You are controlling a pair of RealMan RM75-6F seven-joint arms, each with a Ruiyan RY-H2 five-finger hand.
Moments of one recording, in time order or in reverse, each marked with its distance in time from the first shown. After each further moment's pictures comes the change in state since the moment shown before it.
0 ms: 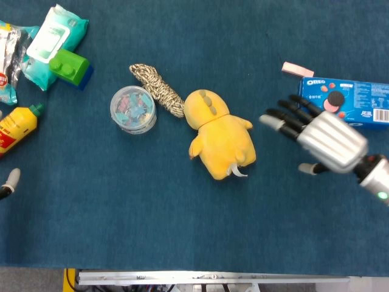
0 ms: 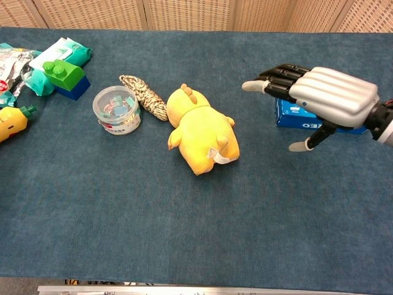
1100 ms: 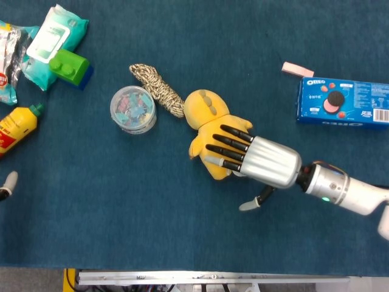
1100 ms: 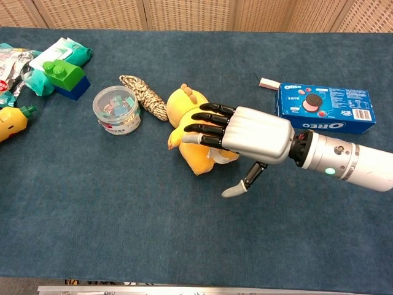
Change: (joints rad) left arm 0.005 0.007 0.009 0.014 0.000 -0.013 -0.028; right arm 0.167 -0.399 -0.098 0.479 -0.235 0.154 -0.034
